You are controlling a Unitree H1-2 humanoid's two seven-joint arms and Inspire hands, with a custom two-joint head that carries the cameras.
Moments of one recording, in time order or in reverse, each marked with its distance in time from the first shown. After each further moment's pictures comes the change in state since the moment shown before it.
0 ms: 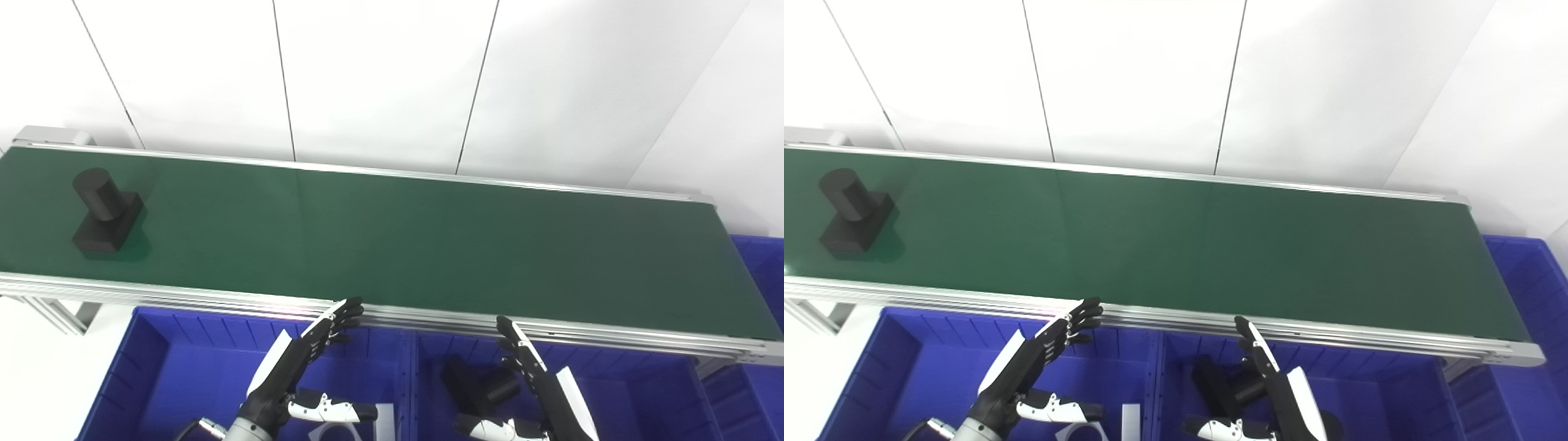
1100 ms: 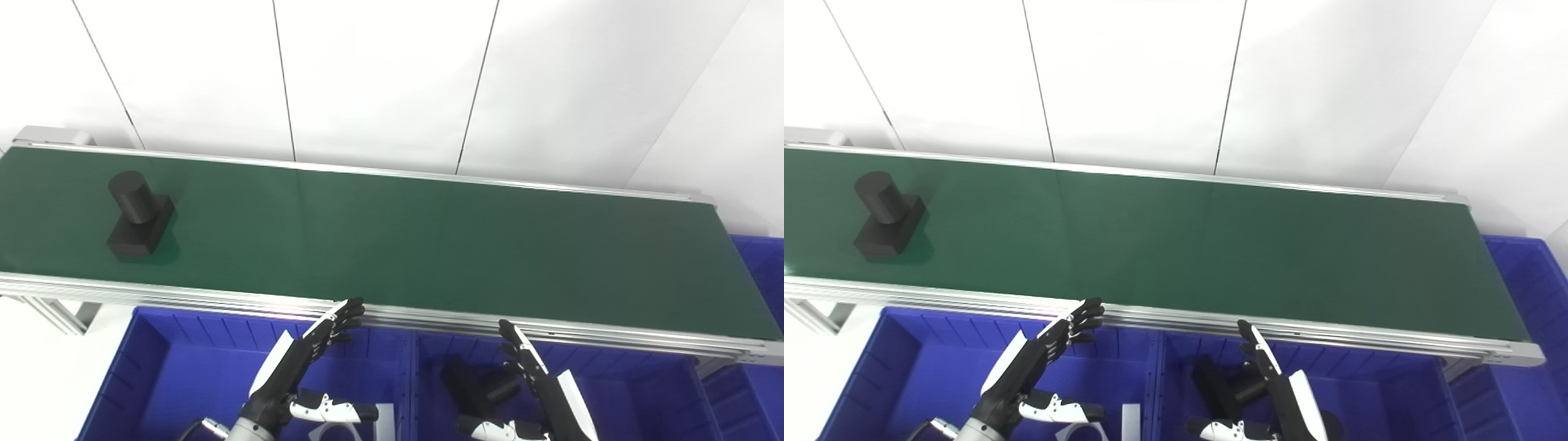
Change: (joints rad) left arm -0.011 -0.012 -0.006 0.045 0.000 -0.044 0.010; right arm -0.004 -0.013 0.000 0.034 0.010 -0.009 -0.024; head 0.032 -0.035
